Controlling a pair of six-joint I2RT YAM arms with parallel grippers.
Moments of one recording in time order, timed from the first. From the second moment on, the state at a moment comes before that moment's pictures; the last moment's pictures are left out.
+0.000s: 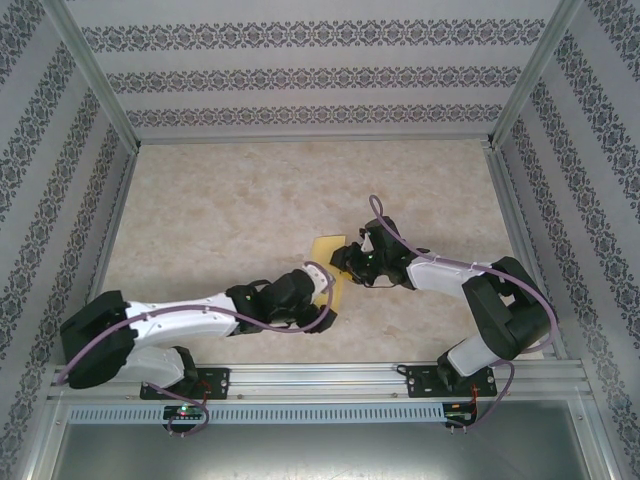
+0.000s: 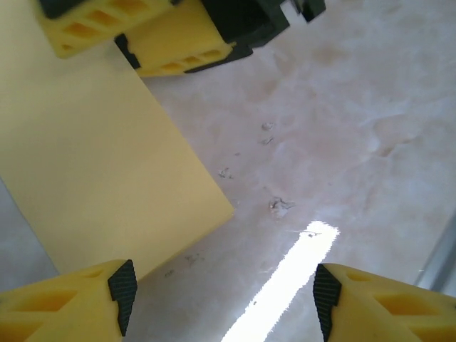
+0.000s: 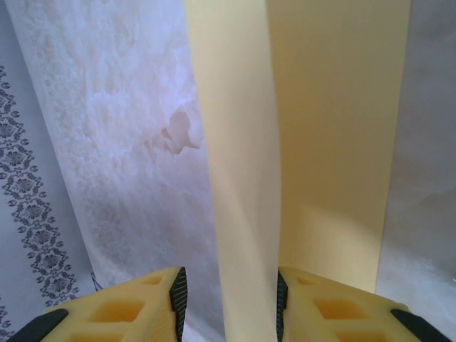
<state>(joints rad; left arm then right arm) -1.07 1.37 0.70 -0.16 -0.07 -0.33 0.53 1.54 0.67 0.05 -0.50 1.08</state>
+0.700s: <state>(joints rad) -1.23 1.71 0.96 -0.30 -0.47 -0.24 0.53 1.54 0.67 0.04 -0.50 1.08</state>
